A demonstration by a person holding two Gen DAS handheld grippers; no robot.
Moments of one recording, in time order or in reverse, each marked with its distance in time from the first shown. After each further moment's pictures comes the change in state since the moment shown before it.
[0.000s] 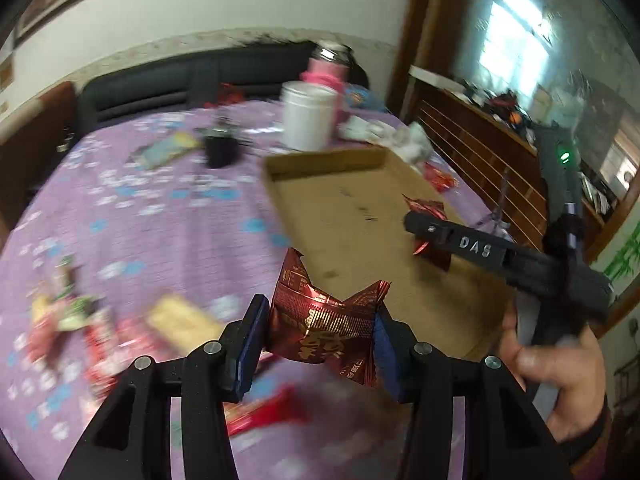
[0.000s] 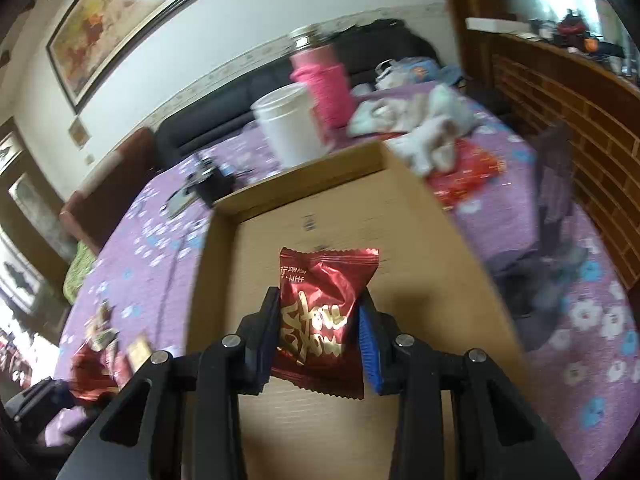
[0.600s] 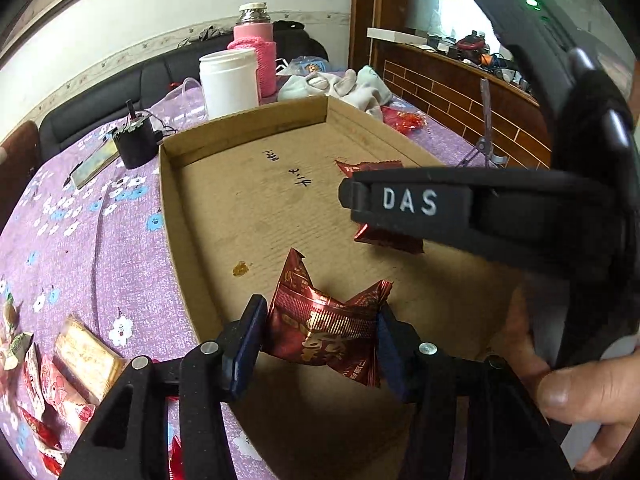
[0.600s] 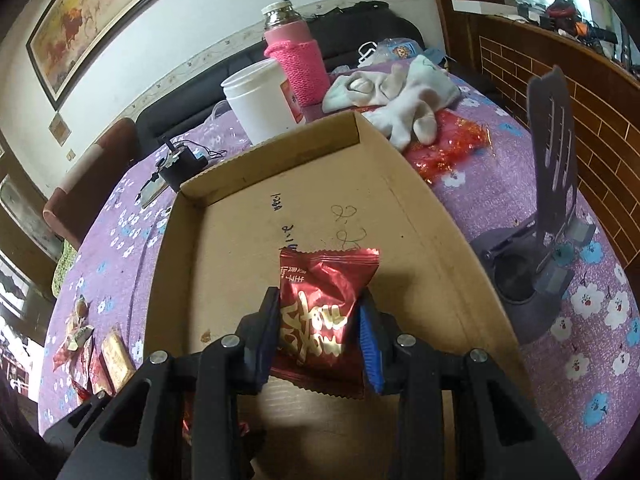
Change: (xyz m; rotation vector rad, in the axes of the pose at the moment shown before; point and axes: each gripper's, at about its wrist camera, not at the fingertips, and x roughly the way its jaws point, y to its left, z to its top) left arm 0.067 -0.053 -0.016 0.181 0.039 0.001; right arm 0.019 -0.009 -0.010 0.030 0.066 -0.044
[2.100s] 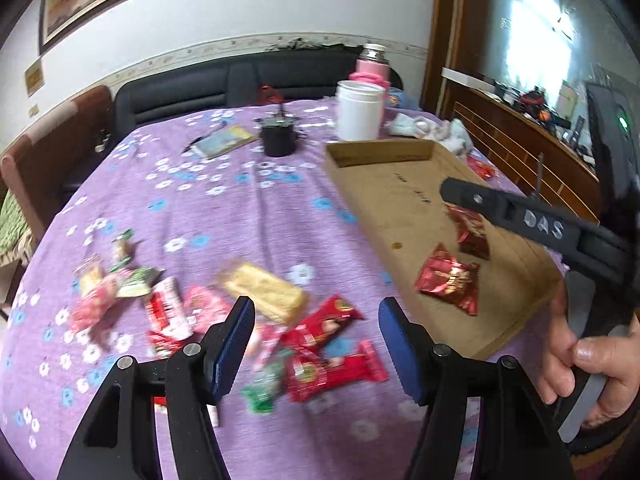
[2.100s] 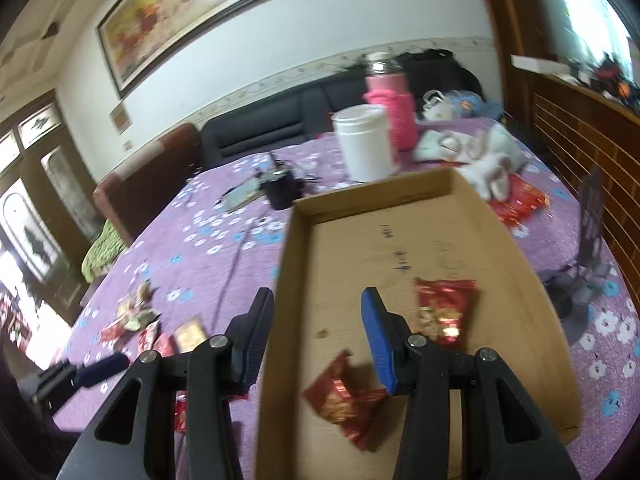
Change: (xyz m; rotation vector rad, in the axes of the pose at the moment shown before) left arm -0.106 0.101 -0.048 -0.213 -0.071 0.160; right arm -0.049 0.077 -0.022 -0.193 -0.144 0.167
